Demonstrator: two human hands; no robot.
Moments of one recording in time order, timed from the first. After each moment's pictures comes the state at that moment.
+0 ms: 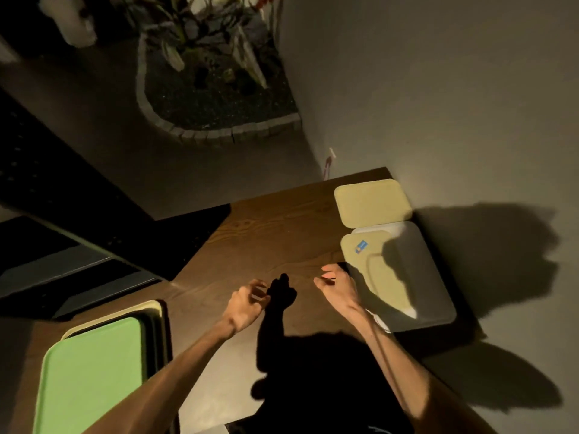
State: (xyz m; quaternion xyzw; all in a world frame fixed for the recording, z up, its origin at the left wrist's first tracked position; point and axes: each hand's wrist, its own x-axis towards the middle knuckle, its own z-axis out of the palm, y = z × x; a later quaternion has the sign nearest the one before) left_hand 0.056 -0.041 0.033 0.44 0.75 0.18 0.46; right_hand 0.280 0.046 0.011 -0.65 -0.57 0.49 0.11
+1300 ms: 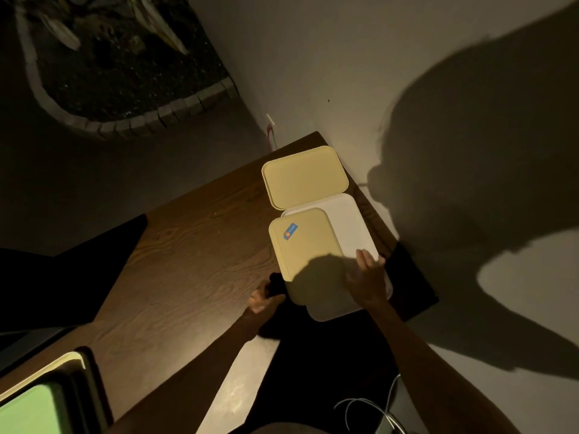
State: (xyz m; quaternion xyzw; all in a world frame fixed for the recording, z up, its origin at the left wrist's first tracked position) left_hand 0.223 0.051 -0.043 0.30 0.74 0.11 0.59; right_hand 0.486 0.088 -0.118 -0.72 -0.63 0.29 0.04
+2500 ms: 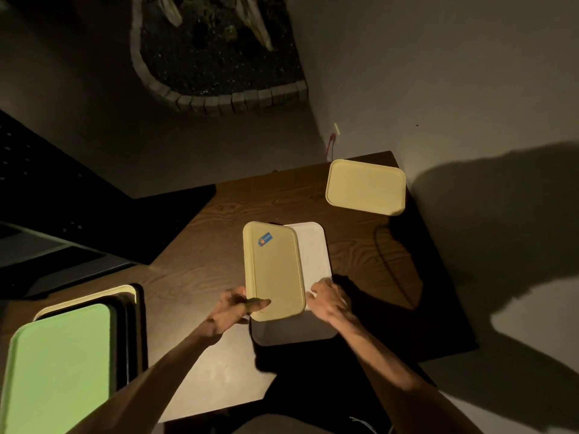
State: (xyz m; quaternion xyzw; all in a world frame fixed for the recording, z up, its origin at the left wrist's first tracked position) left_hand 0.085 -0.037 0.005 0.27 0.71 0.24 0.60; right_hand 0.304 0.059 -0.042 -0.59 -0.71 0.37 -0.13
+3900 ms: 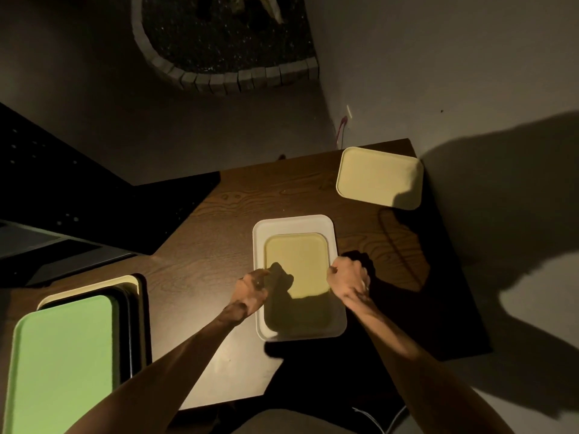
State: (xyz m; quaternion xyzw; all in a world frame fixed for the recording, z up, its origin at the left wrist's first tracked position) left_hand 0.096 -0.001 -0.033 0.36 0.78 0.15 0.49; right_hand 0.307 0.101 -0.056 -0.68 -0.66 0.30 -0.08
